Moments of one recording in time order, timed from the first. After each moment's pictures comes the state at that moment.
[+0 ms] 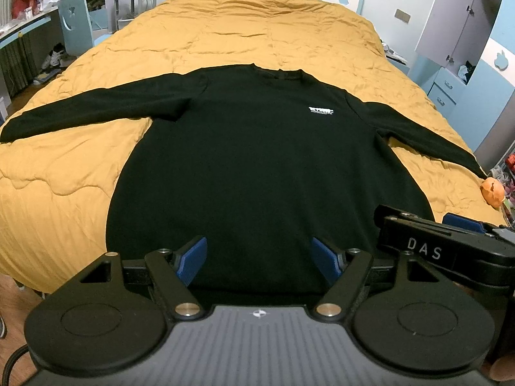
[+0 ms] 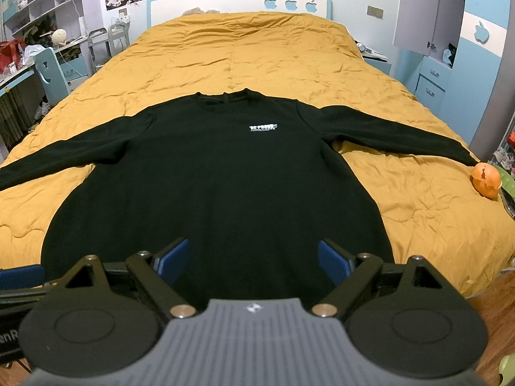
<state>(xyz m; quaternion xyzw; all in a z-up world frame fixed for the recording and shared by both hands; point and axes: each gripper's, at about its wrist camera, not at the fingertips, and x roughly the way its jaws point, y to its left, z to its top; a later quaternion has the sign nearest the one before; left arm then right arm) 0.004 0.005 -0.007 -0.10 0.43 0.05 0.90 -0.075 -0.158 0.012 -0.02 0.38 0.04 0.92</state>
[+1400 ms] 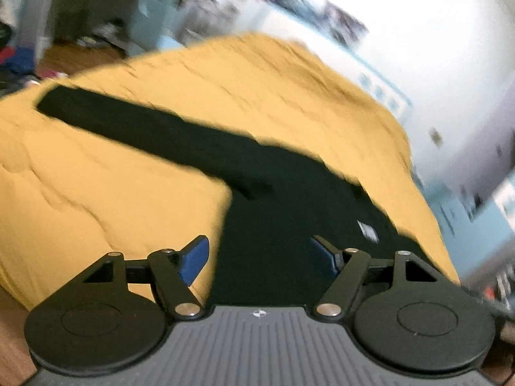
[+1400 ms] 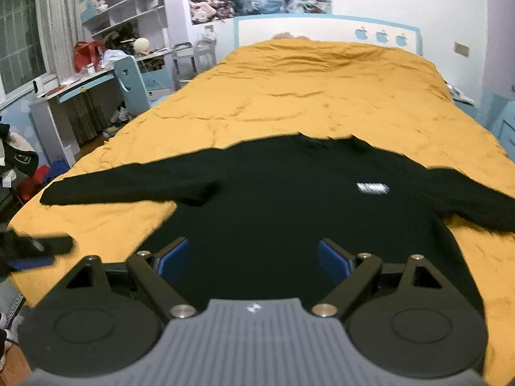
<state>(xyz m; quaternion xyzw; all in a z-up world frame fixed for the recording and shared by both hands) 0.016 0.218 -0.014 -0.30 0.28 0.11 0.91 0.015 -0.074 0.013 -0.03 0.32 0.21 0.92</state>
